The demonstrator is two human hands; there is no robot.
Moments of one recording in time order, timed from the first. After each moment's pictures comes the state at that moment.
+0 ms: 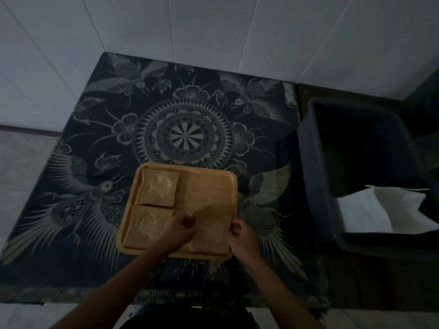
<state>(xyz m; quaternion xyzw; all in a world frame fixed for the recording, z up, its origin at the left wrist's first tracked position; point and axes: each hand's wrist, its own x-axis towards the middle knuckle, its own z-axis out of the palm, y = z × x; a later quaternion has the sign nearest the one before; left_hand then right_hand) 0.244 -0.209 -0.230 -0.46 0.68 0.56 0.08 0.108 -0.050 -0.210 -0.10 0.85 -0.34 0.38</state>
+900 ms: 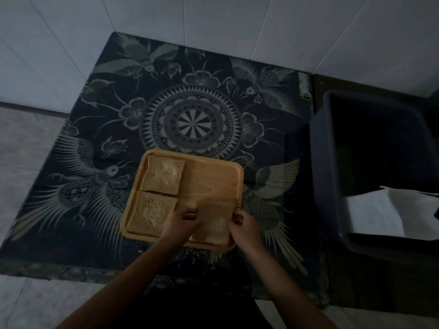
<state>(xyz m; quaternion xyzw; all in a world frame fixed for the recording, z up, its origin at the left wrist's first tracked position) 0.246 -0.189 -0.223 -0.53 0.61 0.59 0.01 0.101 -0.058 -0.210 -0.11 0.86 -0.32 0.39</state>
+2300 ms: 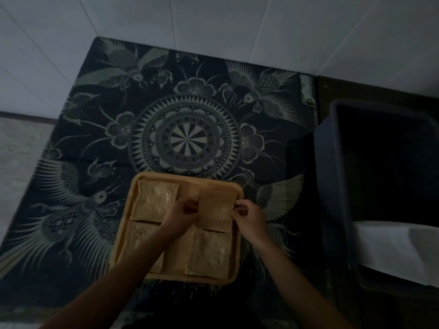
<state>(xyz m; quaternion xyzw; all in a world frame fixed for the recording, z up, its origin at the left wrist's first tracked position) 0.180 -0.270 -0.231 -0.46 0.65 0.60 0.01 0.020 -0.121 -0.224 -0.16 0.87 -0.30 0.36</state>
